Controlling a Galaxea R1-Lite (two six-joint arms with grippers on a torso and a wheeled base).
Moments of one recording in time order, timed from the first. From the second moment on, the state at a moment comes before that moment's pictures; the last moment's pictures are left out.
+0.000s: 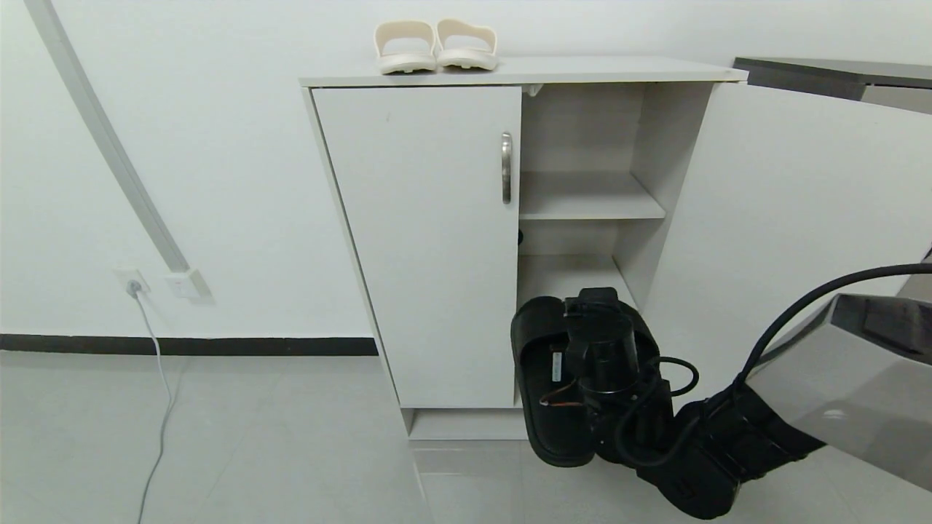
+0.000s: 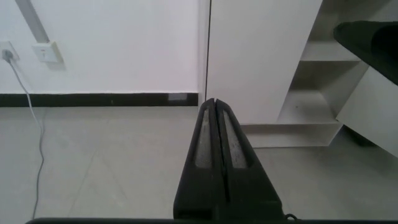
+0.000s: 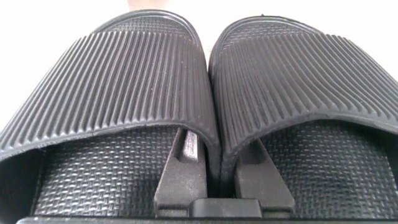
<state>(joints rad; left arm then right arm) 0.00 0.00 0.00 0.00 0.01 -0.01 0.78 2.14 -0.96 -0.92 -0.78 0.20</state>
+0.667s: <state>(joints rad) 0.00 0.00 0.00 0.00 0.01 -0.01 0.79 2.17 -0.96 -0.92 -0.79 0.20</state>
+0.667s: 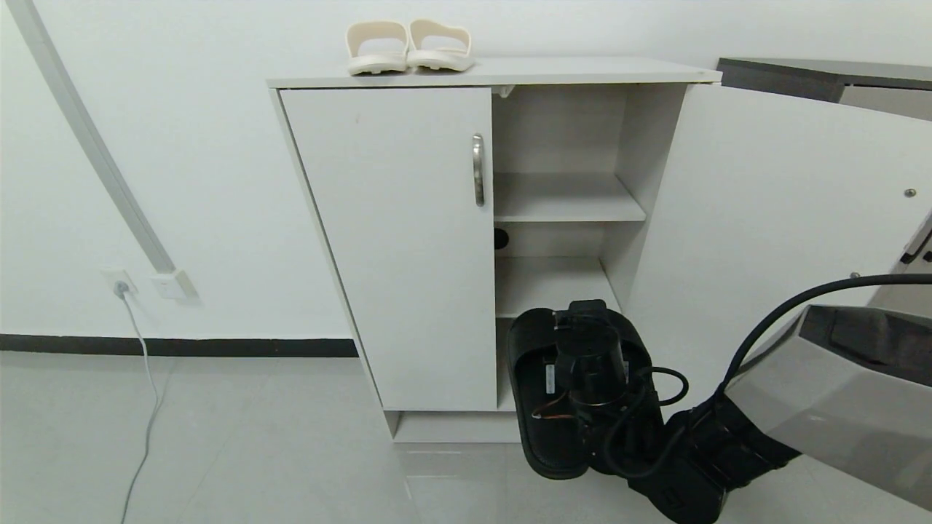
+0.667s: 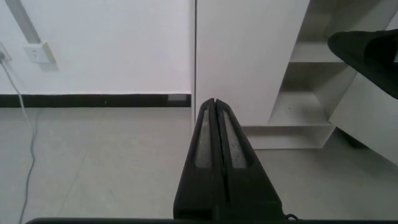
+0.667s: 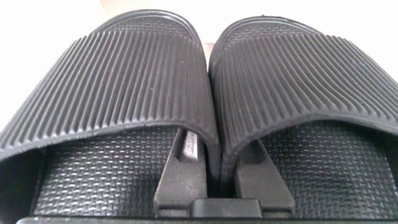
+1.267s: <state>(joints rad) 0.00 0.00 0.00 0.00 0.01 -0.01 0.78 2.19 -0.95 -0.93 -0.79 0.20</state>
